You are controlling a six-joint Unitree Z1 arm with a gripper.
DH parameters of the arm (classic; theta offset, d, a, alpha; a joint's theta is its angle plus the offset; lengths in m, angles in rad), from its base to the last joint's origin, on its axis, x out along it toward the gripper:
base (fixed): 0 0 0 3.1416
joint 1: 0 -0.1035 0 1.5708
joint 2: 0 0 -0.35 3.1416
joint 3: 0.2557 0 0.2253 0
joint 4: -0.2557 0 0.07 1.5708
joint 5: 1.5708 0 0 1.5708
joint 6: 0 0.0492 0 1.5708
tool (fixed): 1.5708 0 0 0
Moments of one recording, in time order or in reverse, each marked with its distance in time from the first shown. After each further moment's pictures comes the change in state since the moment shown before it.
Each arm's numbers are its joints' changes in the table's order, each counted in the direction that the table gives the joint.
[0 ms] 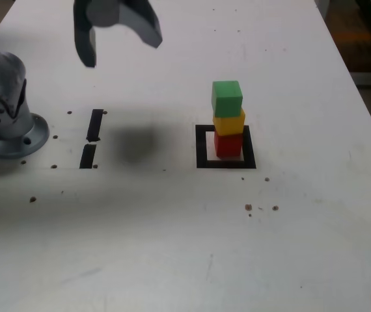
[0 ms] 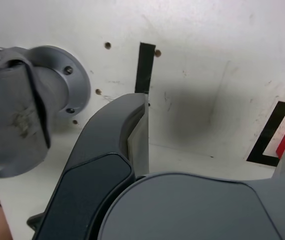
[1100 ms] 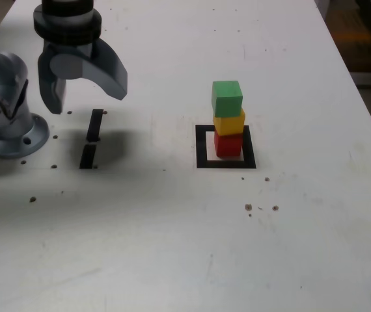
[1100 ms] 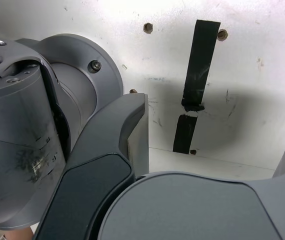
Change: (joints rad) arm 0.074 -0.086 -0.348 0.204 0.057 -0.004
